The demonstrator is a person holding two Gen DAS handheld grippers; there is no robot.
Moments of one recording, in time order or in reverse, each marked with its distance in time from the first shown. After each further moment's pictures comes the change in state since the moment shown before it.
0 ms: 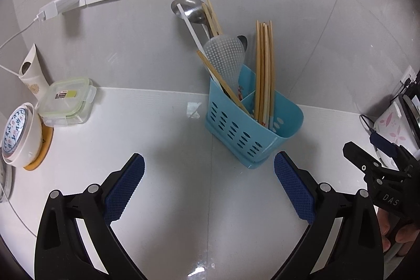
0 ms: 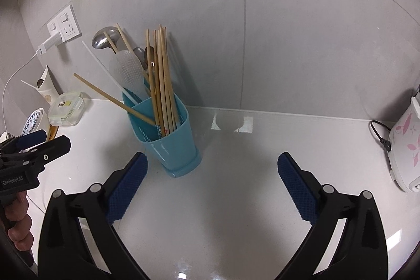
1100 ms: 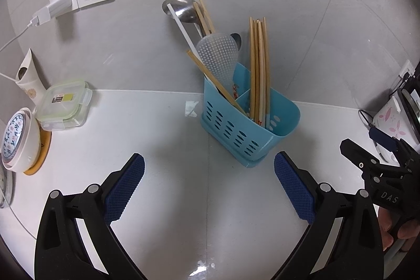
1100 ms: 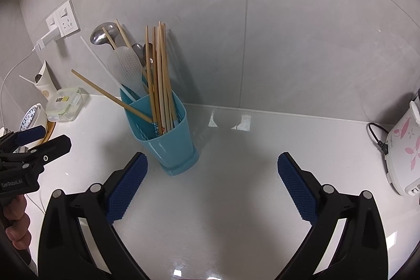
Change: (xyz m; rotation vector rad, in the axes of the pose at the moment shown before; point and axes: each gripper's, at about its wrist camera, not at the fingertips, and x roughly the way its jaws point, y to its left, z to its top) left arm 0.002 -0.008 0.003 0.024 0.004 -0.006; right arm 0.004 0.001 0.004 -0.022 0.021 -0.013
